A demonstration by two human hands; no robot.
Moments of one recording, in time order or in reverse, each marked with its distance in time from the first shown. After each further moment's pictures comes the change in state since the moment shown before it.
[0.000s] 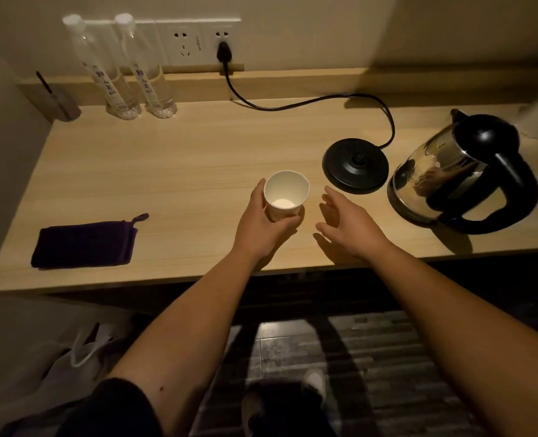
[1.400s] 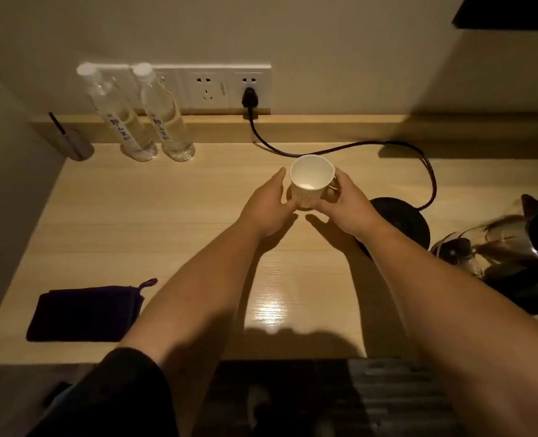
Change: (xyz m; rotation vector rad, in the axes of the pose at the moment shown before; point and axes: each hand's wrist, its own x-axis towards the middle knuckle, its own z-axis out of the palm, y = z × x) left_hand 0.172 0.055 -0.042 0.502 -0.111 0.131; right_hand 0.184 -0.040 -0.013 0.403 -0.015 0.020
